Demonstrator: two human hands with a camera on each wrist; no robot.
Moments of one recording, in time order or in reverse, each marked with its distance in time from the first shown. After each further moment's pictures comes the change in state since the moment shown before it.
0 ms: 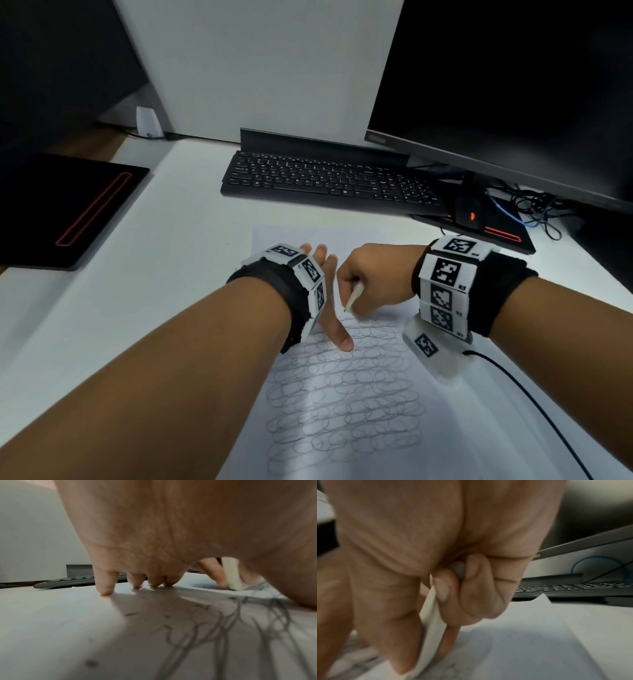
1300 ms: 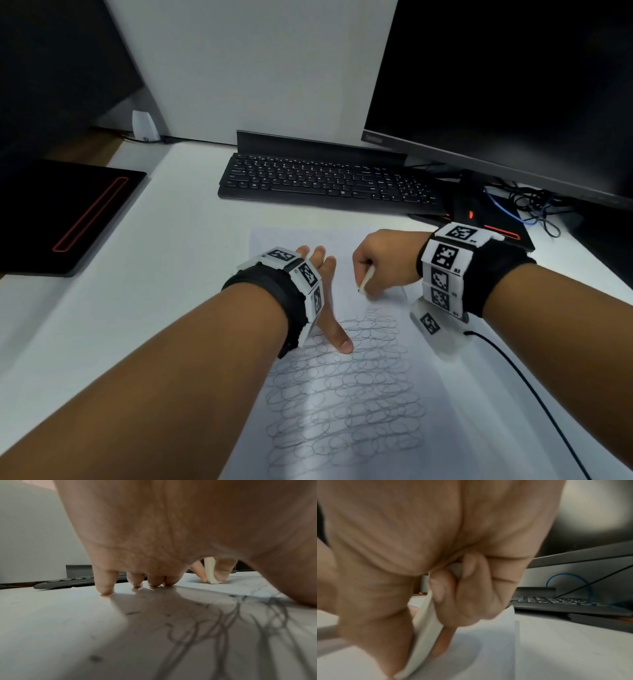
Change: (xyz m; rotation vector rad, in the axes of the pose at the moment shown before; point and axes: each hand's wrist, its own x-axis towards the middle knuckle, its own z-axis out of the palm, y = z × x) left_hand -0.011 0.001 -0.006 -0.021 -0.019 -0.016; right_hand 0.002 0.022 -0.010 0.025 0.020 0.122
